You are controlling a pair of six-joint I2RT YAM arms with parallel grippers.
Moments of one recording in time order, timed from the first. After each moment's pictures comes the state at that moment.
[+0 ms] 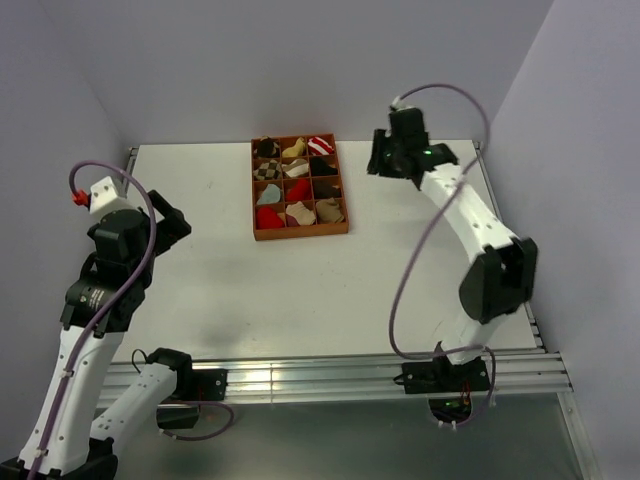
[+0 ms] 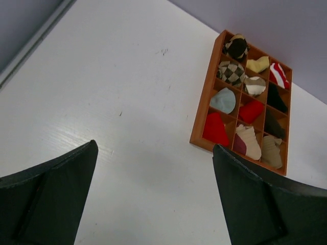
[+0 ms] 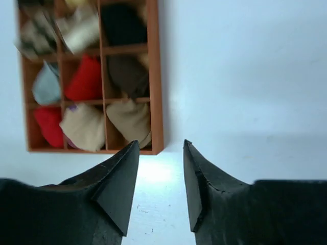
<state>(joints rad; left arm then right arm) -0.25 0.73 1.07 -0.76 -0.45 -0.59 0.32 1.76 1.63 -0.63 0.05 0.35</state>
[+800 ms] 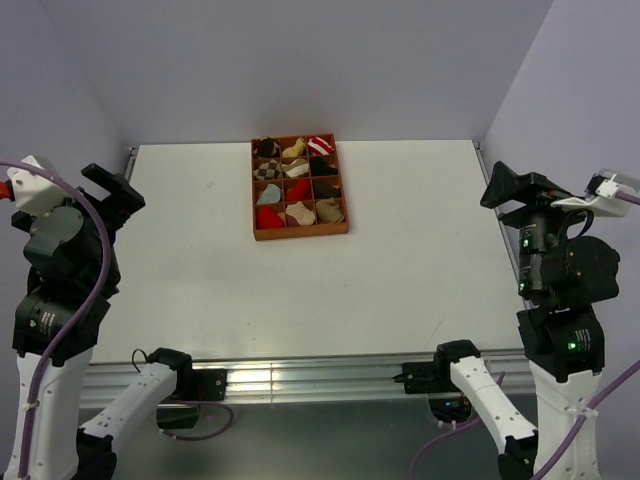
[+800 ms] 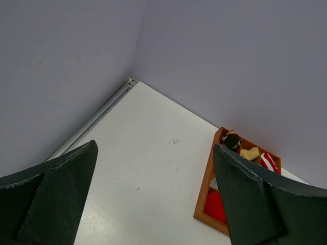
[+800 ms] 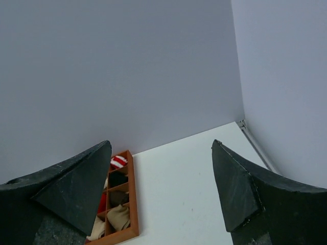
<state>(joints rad) -0.26 0.76 1.41 -0.70 -0.69 -0.38 0.14 0.66 1.34 -0.48 0.35 0.25</state>
